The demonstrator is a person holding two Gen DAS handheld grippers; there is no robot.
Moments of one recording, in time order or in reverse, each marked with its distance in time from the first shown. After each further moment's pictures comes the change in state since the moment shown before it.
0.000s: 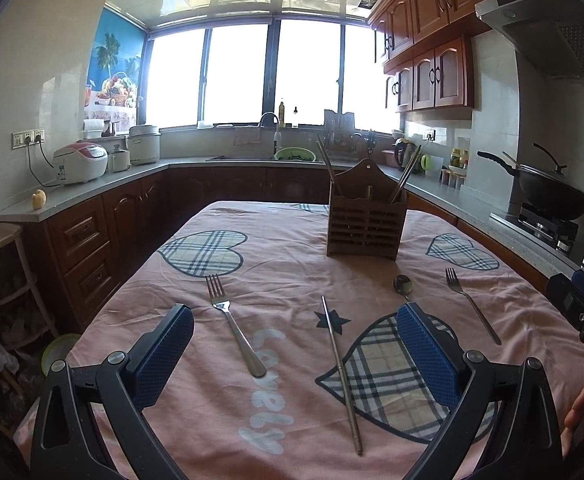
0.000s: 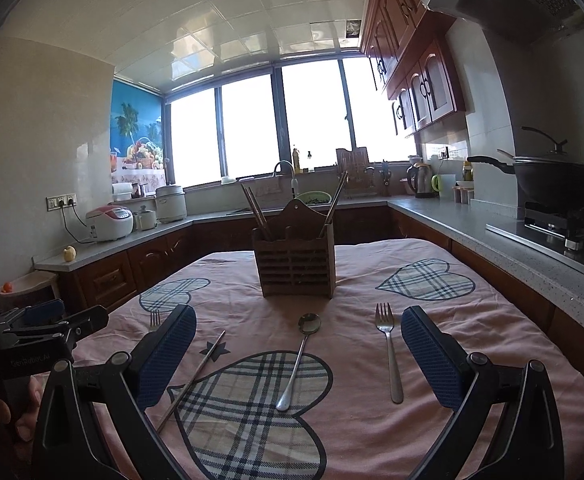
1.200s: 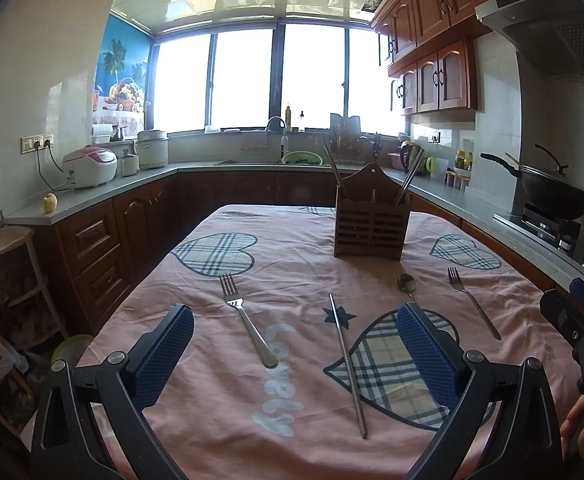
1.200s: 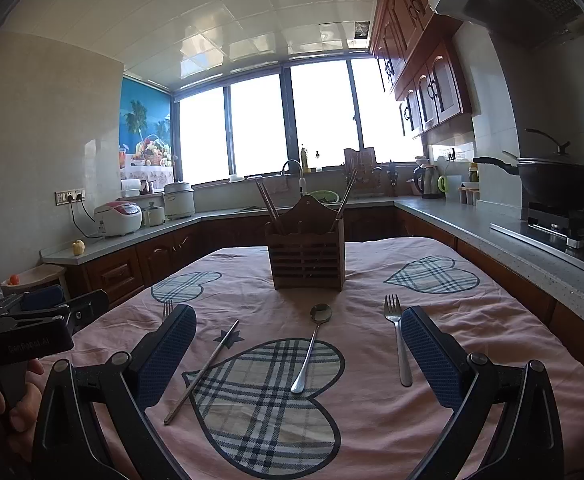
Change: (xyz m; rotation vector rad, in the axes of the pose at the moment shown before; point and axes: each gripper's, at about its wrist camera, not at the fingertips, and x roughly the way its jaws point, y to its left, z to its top) left arm -0.019 0.007 -0.008 0.005 -0.011 0.016; right arm -0.016 0.012 -0.009 -0.011 0.005 0.024
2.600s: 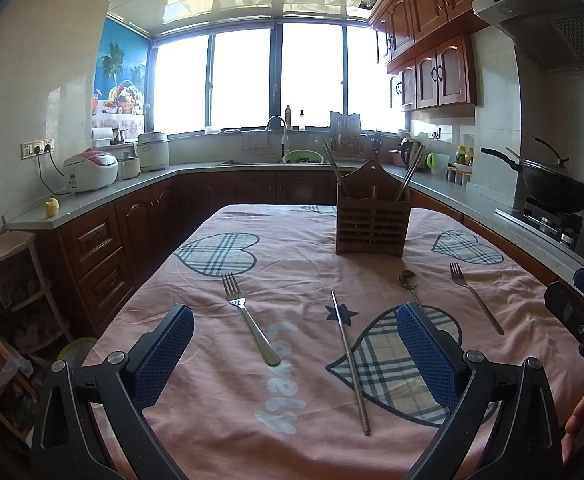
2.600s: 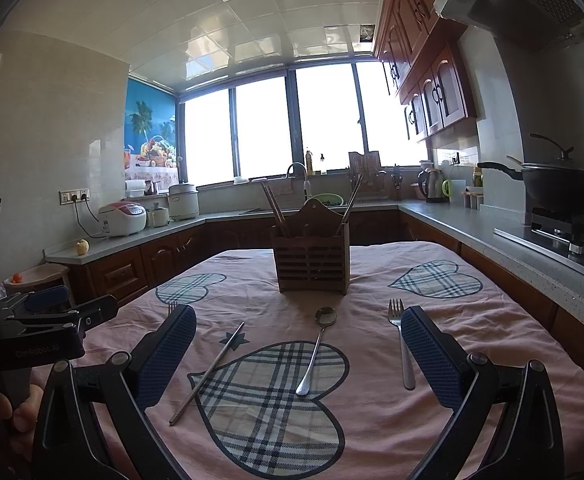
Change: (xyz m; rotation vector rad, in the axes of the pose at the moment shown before) left arm -0.001 -0.005 -0.001 0.016 0.004 0.012; right arm 0.002 0.001 0.001 -0.008 -0.007 0.011
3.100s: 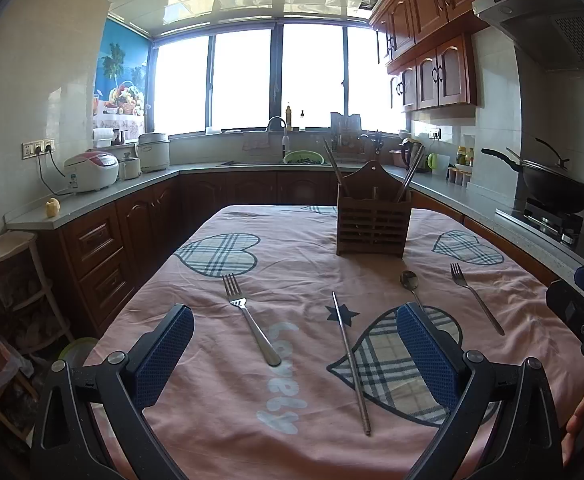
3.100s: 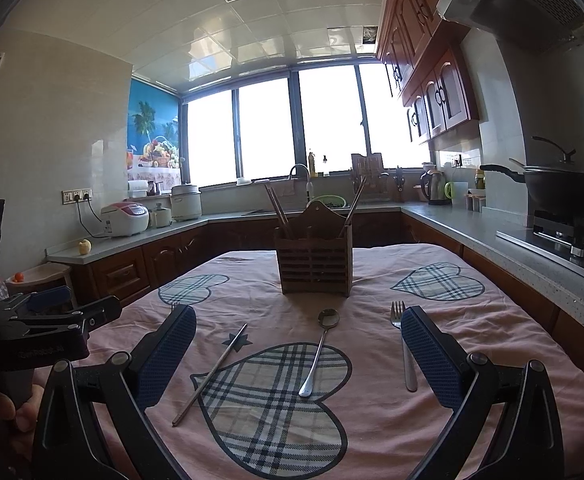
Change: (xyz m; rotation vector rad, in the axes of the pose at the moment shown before) left arm 0.000 0.000 -0.001 0.002 -0.002 0.000; right arm -0.003 0.000 0.004 -0.006 -0.004 0.011
